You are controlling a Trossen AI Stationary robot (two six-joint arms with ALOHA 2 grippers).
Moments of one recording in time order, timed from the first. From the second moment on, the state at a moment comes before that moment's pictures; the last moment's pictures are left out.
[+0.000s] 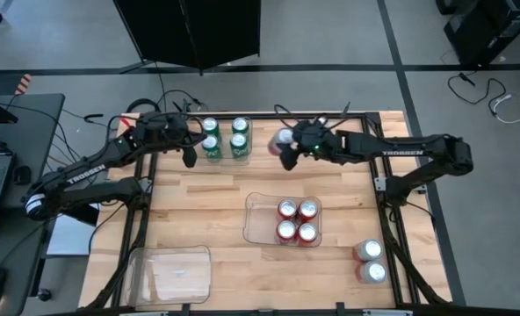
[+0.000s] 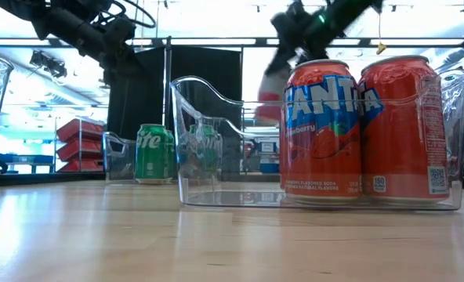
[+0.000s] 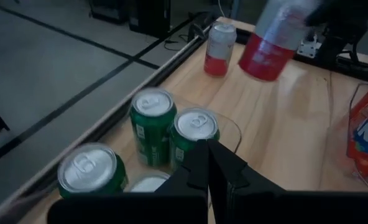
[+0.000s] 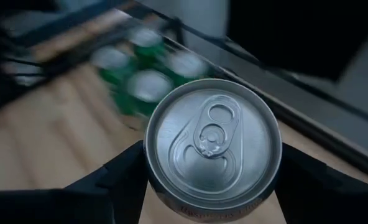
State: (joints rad) left arm 0.62 0.79 0.65 -0.26 0.16 -0.02; right arm -0.17 1.37 1.07 -0.31 0.41 0.42
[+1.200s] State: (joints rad) left arm 0.62 0.73 0.71 -0.26 0.15 0.02; right arm -0.02 2.24 1.85 -0.38 0.13 0.16
